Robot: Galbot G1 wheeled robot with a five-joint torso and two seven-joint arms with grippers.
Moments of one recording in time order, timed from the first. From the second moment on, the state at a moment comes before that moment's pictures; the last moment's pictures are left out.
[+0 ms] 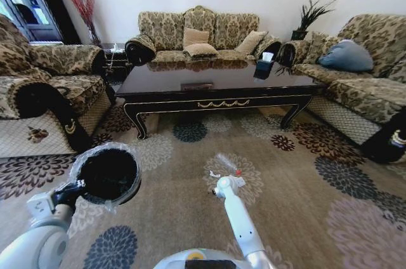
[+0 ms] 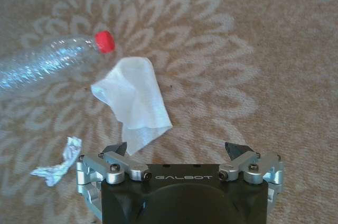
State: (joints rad) left arm 1.71 -1.28 -1.07 -2.37 -0.49 0.63 -0.23; right arm -0.94 1.61 0.40 1.24 1.12 -0.06 1.08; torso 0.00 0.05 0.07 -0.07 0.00
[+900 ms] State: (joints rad) left arm 1.77 -1.35 -1.07 -2.40 -0.44 0.62 -0.22; right arm -0.93 1.61 0.28 1.13 1.07 -0.01 0.95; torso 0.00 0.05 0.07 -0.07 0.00
